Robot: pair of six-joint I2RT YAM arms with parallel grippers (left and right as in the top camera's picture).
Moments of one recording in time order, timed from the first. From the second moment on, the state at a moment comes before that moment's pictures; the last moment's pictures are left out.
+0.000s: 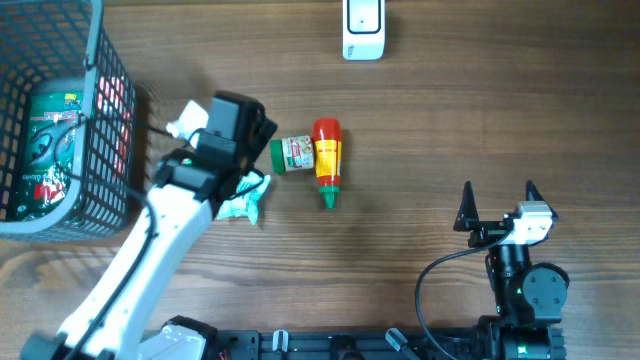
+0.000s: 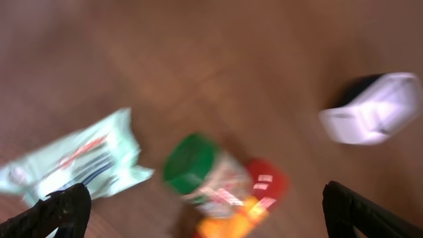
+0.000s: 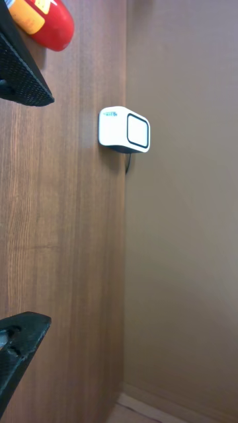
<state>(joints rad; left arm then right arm) -0.34 1.33 1.10 -0.68 -0.20 -1.19 -0.02 0.01 0.01 0.00 -0.03 -0.01</state>
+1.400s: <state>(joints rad) 0.78 1.73 1.70 -1.02 0.06 -0.77 -0.02 0.01 0.01 0.00 -0.03 -0.01</state>
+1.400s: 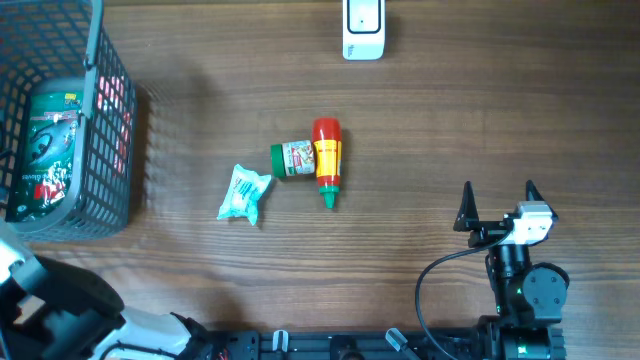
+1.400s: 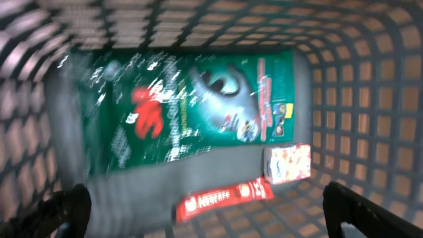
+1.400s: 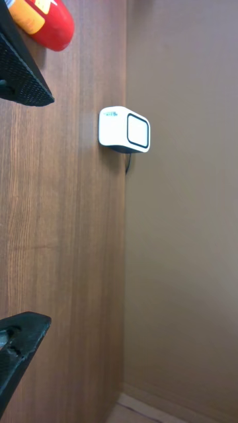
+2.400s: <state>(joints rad) 0.62 2.06 1.70 -0.85 -0.02 0.06 -0.02 0.01 0.01 0.00 -0.03 -0.01</state>
